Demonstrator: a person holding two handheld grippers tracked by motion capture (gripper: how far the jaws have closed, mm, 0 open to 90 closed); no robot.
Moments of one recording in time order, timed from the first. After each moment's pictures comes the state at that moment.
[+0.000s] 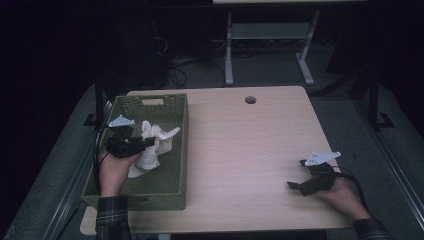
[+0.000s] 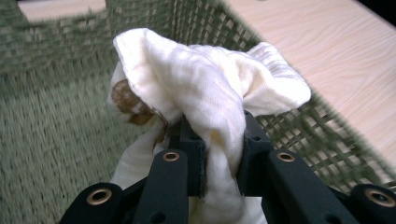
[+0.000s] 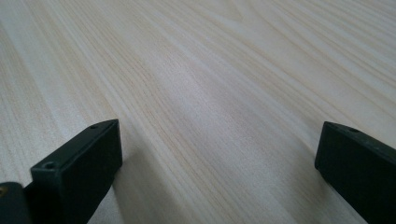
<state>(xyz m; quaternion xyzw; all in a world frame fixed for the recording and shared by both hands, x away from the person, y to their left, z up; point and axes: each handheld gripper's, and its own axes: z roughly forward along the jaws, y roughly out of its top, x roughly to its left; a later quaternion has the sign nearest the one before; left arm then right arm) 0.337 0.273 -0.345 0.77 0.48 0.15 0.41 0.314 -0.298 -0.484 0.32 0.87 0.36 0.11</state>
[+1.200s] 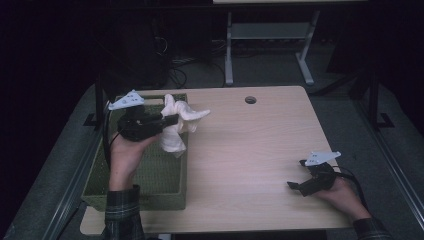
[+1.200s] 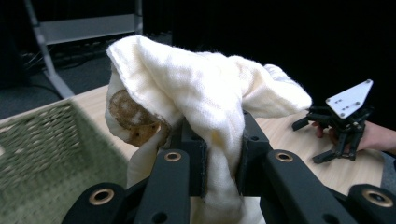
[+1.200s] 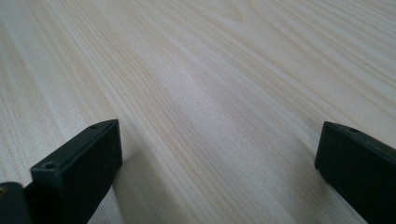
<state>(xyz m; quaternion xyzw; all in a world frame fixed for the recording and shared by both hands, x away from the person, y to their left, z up) 0.332 0.214 -0.273 0.76 0.34 0.14 0.53 0.314 -0.298 -0.484 0.32 0.87 0.36 0.11</state>
